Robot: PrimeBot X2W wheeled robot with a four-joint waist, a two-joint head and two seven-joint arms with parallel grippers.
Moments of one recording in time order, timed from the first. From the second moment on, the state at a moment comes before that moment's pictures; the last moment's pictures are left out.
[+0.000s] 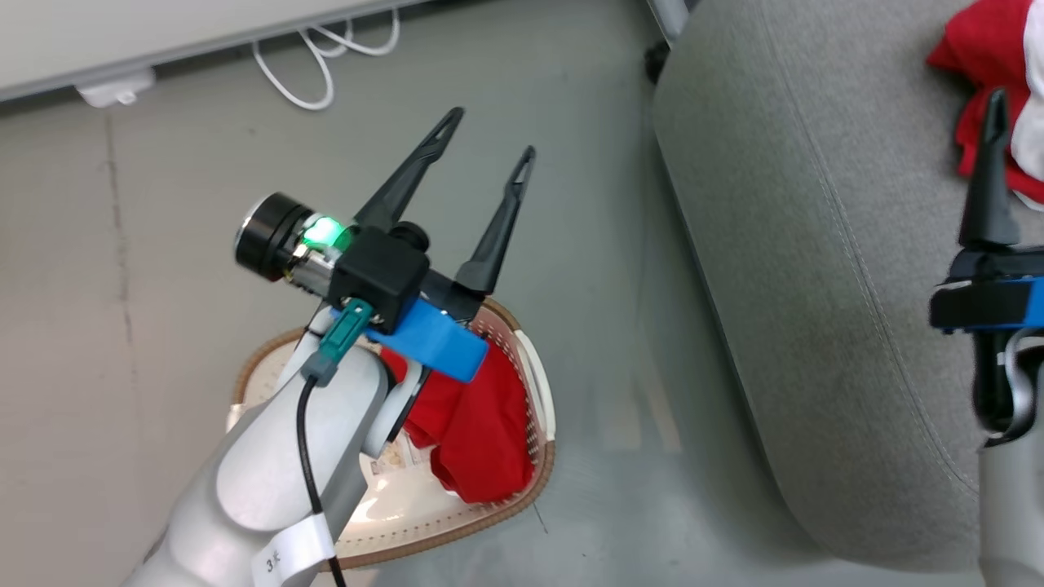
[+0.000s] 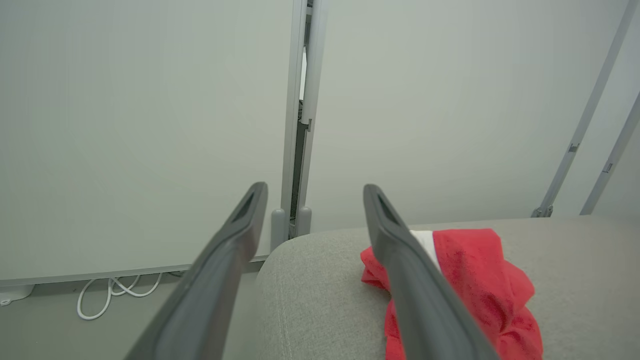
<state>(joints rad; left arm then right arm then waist) -0.69 0.23 -0.67 0.31 -0.31 0.02 -0.26 -0.50 -0.15 -0.23 0.20 0.06 0.13 -0.26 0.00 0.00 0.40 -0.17</state>
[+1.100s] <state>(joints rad) -0.17 0.09 -0.12 0.23 -0.13 -0.07 -0.26 -0.20 -0.09 -0.04 0.25 0.11 0.13 -0.26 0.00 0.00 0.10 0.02</state>
